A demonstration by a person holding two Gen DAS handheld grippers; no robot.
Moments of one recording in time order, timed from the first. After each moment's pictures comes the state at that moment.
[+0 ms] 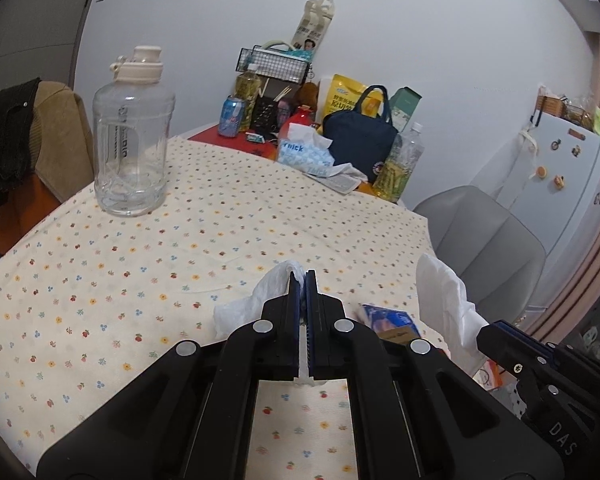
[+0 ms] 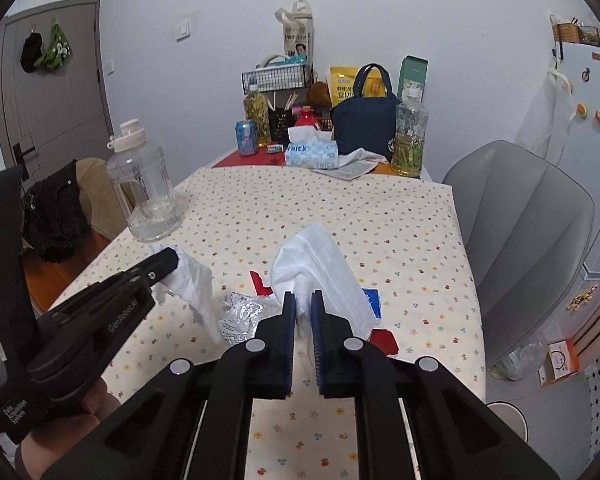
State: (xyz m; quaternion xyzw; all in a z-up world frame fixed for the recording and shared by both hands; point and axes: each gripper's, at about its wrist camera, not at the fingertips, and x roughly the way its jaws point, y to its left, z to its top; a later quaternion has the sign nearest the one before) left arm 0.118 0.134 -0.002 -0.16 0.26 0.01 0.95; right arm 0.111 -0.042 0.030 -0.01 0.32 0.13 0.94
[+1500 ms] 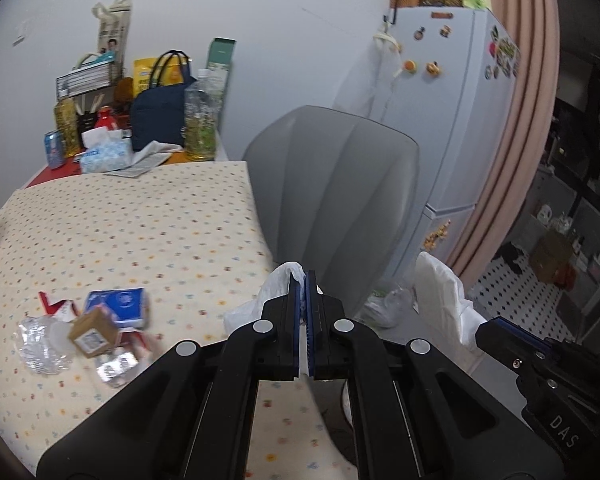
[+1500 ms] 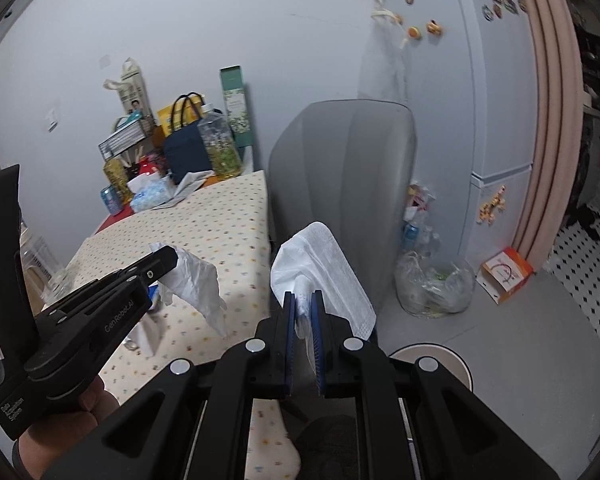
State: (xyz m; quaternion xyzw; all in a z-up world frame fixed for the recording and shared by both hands) left arm 0.131 -0.157 0.007 -0.01 0.29 -0.19 0.94; right arm 0.053 -0.315 0.006 0.13 0.31 -0.06 0.94
